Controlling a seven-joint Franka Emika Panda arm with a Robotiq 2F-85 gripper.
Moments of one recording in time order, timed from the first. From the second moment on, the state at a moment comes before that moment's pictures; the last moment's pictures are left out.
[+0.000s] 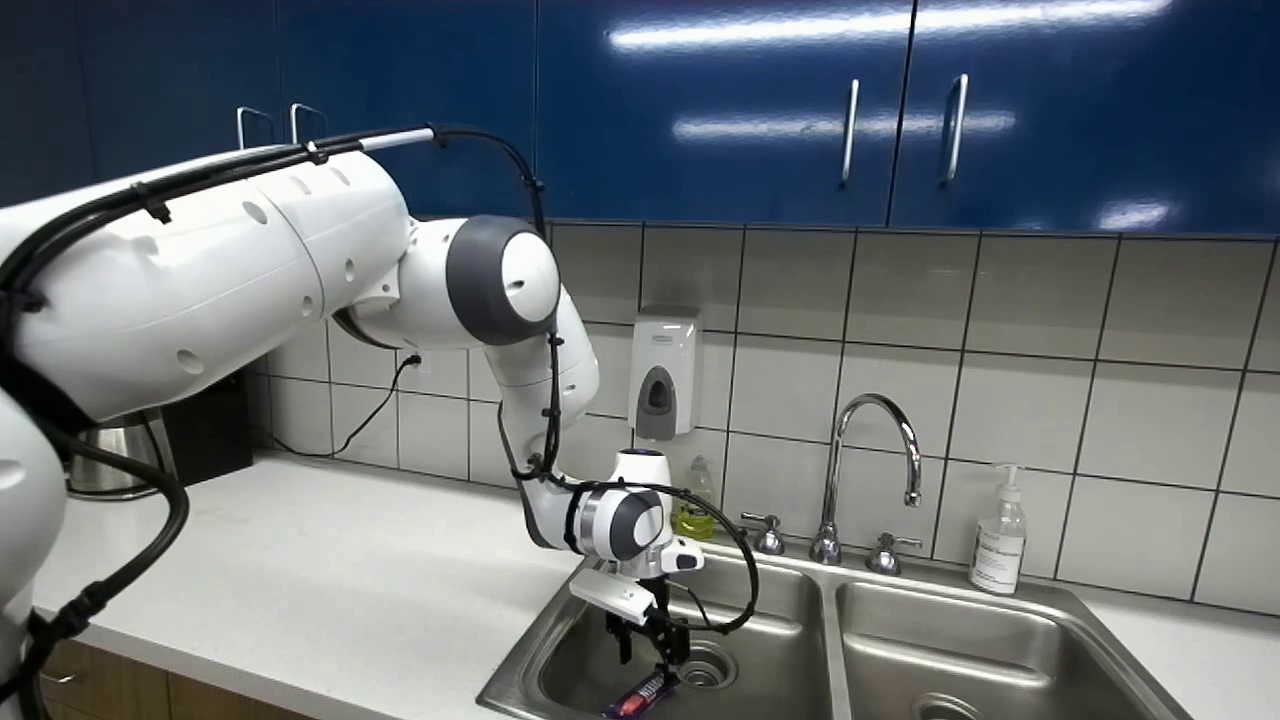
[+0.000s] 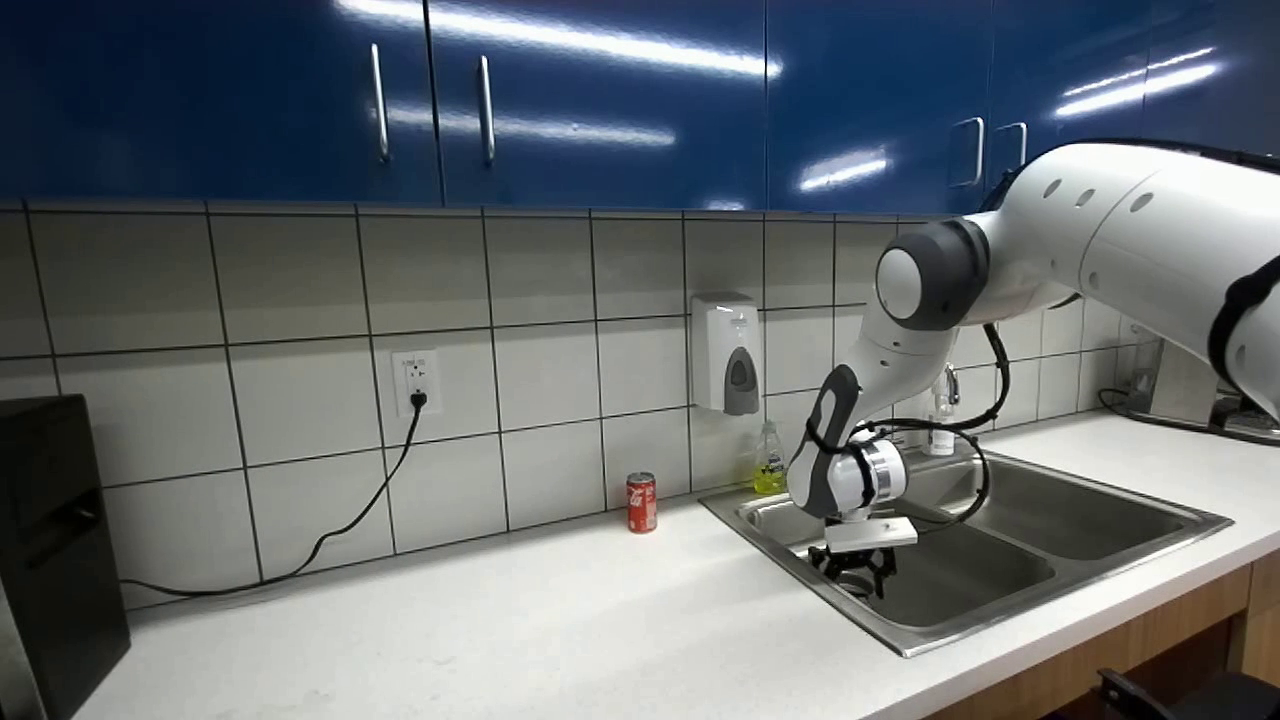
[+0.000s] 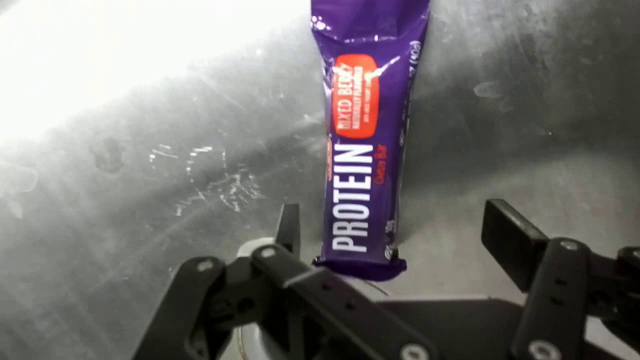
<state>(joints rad) -0.15 1.10 -0.14 -1.58 0.02 2.66 0.12</state>
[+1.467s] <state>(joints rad) 0.12 0.49 -0.20 -2.19 -0.08 2.74 0.18</state>
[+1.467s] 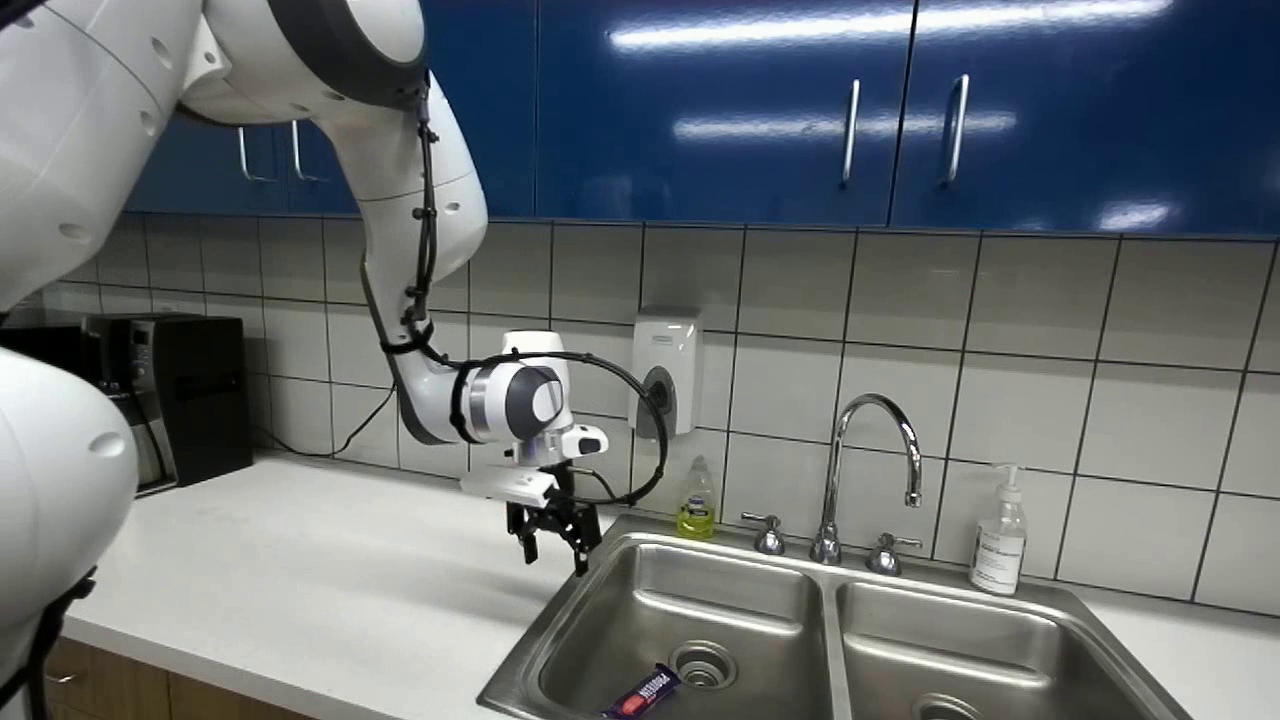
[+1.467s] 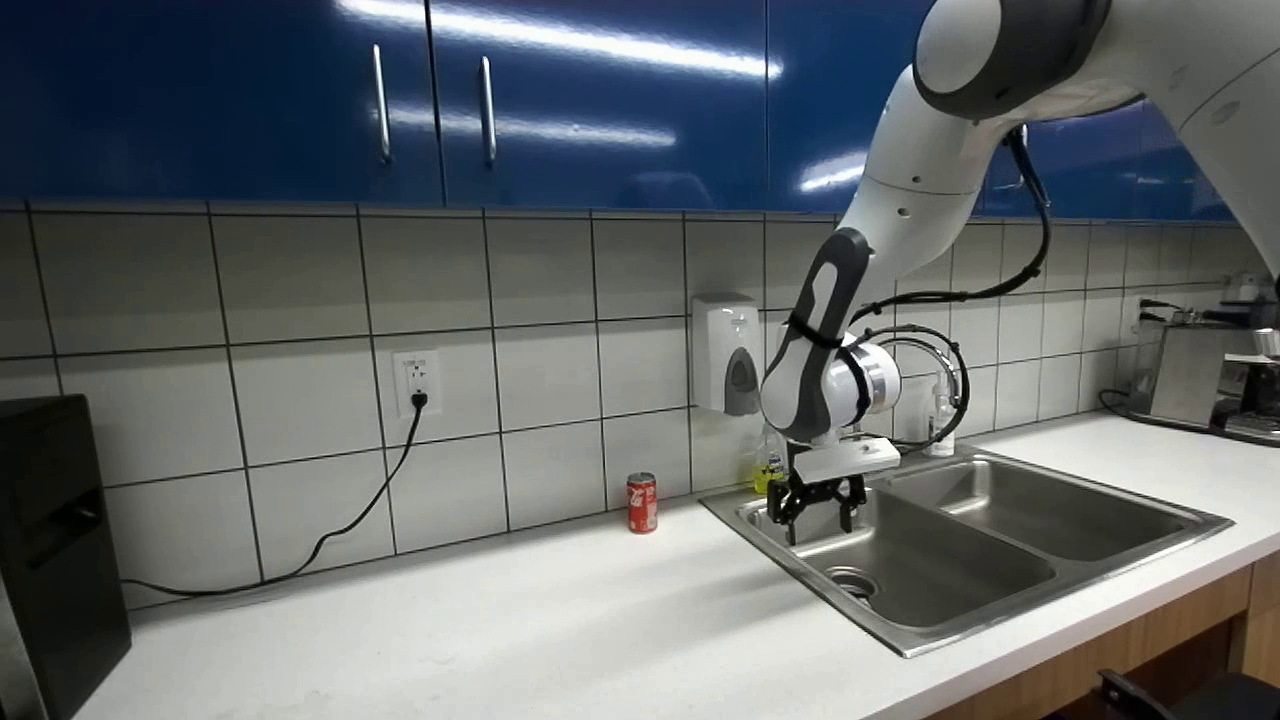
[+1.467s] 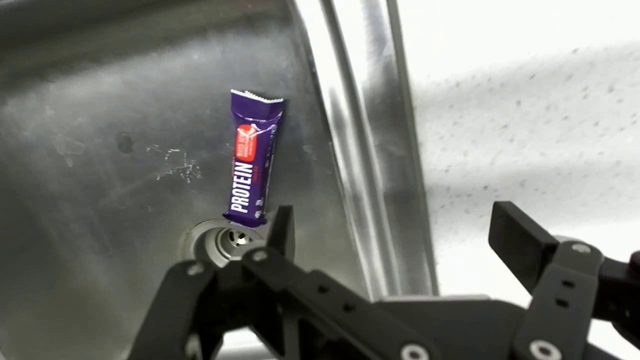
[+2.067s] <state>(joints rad) 0.21 0.35 -0.09 -2.37 -0.12 2.76 0.18</state>
